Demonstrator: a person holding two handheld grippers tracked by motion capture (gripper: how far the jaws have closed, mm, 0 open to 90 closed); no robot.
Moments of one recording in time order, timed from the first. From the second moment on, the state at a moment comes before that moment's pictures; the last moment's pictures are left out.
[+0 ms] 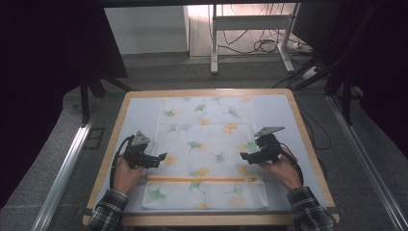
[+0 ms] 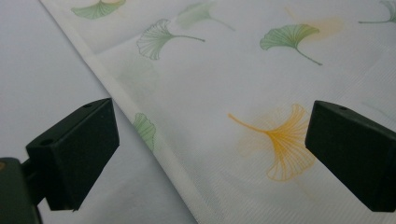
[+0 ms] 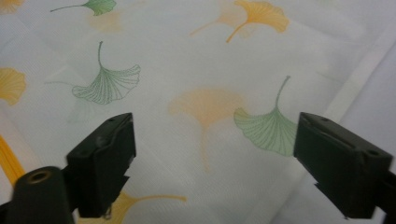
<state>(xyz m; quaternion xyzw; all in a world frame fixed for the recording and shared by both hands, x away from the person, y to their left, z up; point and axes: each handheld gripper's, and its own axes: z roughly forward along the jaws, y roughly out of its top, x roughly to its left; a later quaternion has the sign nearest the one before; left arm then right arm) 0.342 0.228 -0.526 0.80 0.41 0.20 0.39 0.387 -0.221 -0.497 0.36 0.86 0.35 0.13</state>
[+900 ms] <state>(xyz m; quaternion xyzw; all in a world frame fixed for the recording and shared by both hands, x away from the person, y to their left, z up) 0.336 0.204 -0.513 0.81 0.38 0.17 0.42 0.324 -0.257 -0.485 0.32 0.88 0.33 0.11</state>
